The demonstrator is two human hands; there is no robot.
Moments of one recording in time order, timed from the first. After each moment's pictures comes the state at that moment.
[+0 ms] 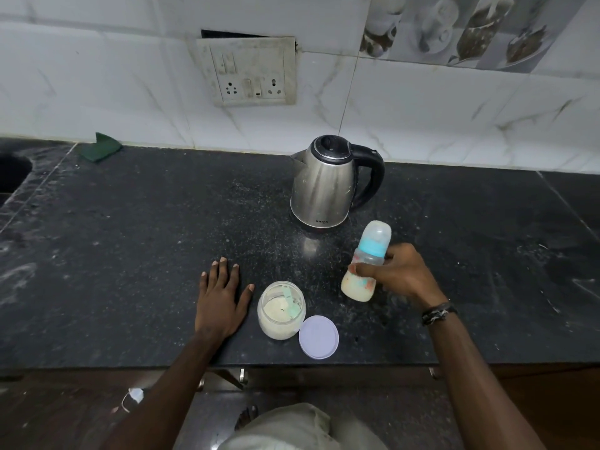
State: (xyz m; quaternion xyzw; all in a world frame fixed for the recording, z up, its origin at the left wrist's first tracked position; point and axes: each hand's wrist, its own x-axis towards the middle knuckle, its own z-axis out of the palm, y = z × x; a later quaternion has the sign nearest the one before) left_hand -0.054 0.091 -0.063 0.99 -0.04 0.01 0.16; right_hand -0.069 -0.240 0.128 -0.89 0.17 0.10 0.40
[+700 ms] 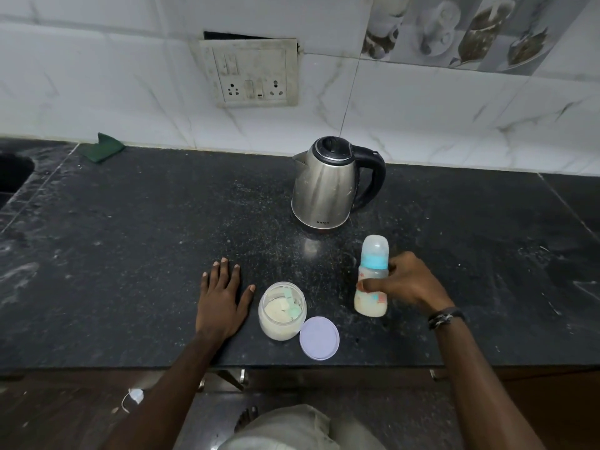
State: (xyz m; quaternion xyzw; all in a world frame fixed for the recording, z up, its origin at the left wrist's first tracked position) left_hand -0.054 0.091 -0.064 0.99 -0.04 0.01 0.15; right_hand -0.075 -0.249 0.126 -0.91 0.17 0.16 0.33
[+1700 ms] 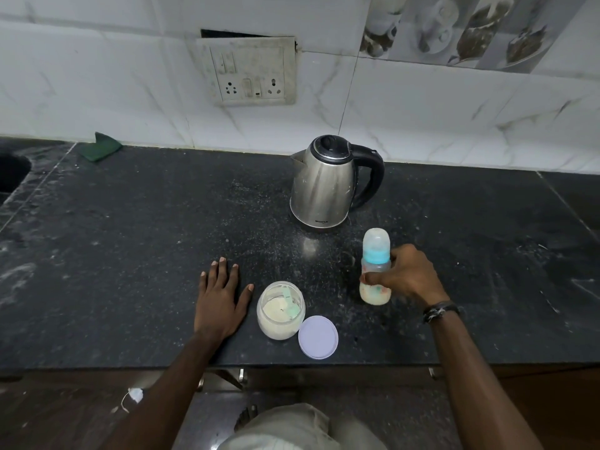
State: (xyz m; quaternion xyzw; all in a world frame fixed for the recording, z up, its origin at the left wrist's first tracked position) left_hand -0.055 0.091 -0.063 0.99 -0.04 0.01 0.16; right_hand -0.066 -0.254 0.122 -0.93 0.17 0.12 0.31
